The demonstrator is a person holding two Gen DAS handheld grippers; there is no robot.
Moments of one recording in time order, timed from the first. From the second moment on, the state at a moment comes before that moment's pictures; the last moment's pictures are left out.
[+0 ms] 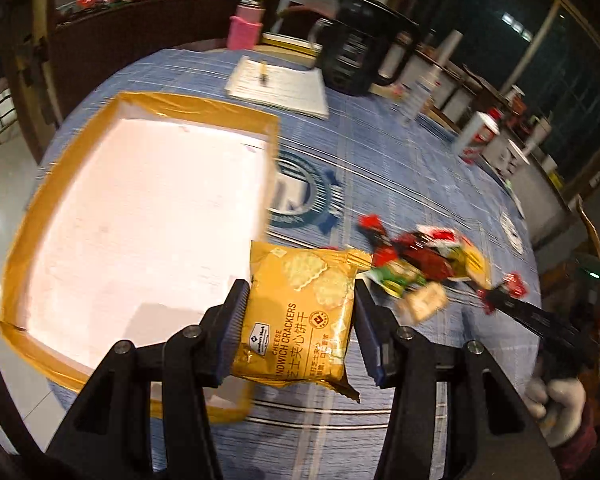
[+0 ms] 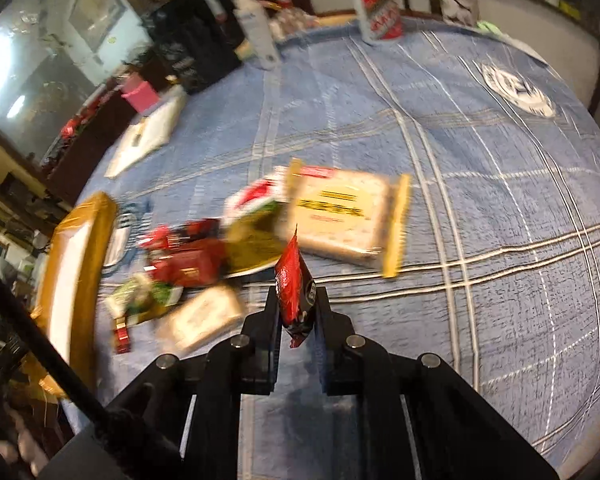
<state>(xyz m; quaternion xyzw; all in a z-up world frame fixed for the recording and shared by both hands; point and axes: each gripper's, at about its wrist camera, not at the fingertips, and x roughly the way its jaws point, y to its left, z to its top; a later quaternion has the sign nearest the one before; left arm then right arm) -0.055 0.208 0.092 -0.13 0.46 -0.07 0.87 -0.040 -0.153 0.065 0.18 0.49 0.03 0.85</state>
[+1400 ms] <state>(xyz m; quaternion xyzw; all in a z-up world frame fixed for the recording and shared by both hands) -0.021 0.363 0.068 -0.22 0.48 0.03 0.85 0.000 0.170 0.081 0.01 0.51 0.31 0.80</state>
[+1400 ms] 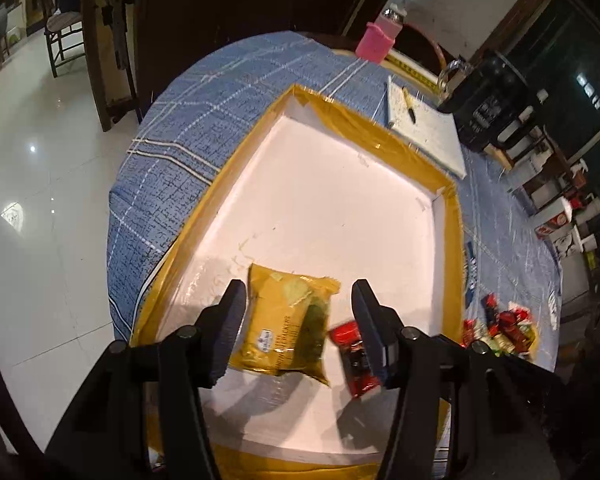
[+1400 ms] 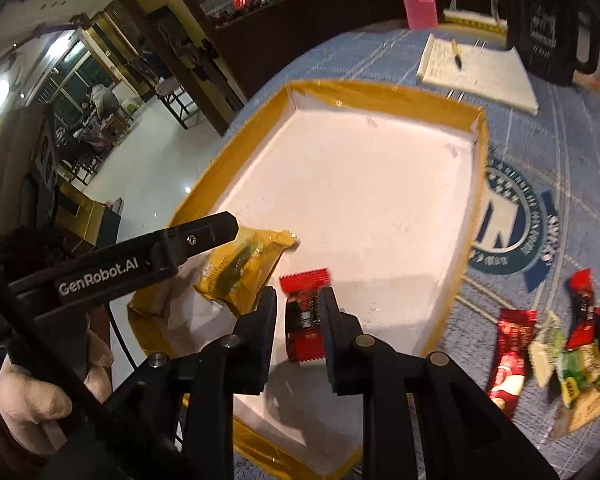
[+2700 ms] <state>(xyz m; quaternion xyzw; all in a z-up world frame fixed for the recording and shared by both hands) 0.009 0.065 0.035 0.04 0.52 -0.21 0.83 0.032 -0.127 0.044 0.14 0.51 0.06 0.85</state>
